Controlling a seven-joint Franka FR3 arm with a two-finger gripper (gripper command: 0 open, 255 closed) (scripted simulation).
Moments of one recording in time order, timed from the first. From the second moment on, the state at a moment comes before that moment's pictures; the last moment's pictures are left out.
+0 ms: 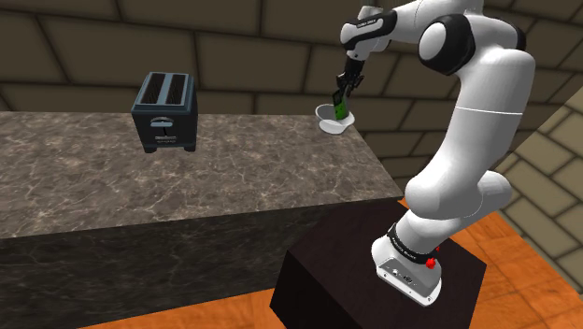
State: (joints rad) arm -0.54 0.40 -0.05 -1.61 -0.01 2.02 -0.21
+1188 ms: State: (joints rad) arm -0.42 0.55 -0.12 -1.57 -0.17 2.12 0.05
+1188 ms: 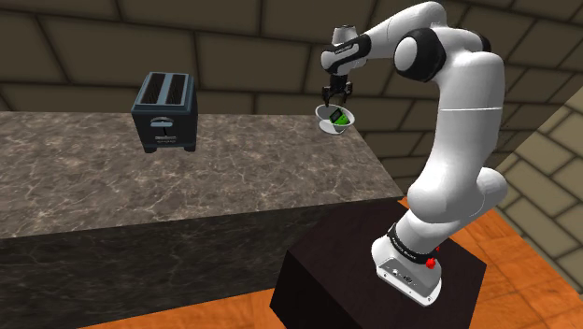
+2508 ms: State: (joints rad) arm -0.34 0.73 -0.18 -1.48 -0.27 2.17 0.24
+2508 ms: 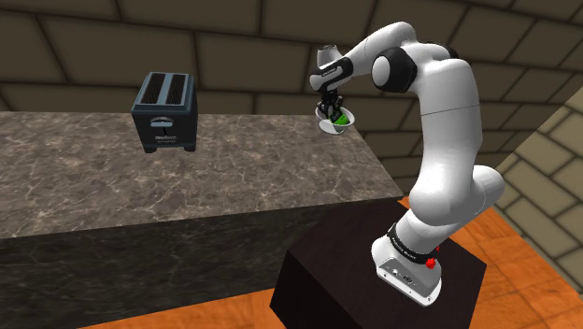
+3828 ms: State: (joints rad) arm -0.96 0.60 0.11 -1.64 0.49 2.04 -0.30
